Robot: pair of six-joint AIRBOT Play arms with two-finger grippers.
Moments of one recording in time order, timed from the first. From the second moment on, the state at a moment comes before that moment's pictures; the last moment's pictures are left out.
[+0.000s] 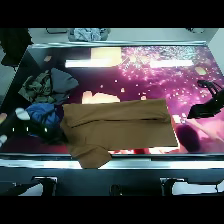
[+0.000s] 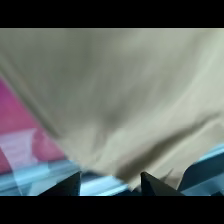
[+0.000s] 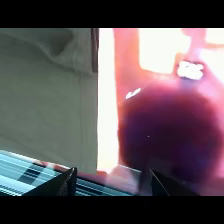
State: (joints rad) left arm 0.13 -1.22 0.73 1.06 -1.43 -1.36; right arm -0.46 -1.57 1.54 -1.38 1.68 0.95
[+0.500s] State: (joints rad) left arm 0.04 -1.09 0.44 0.87 -1.25 -1.33; right arm -0.48 -1.55 1.43 -1.34 1.63 0.93
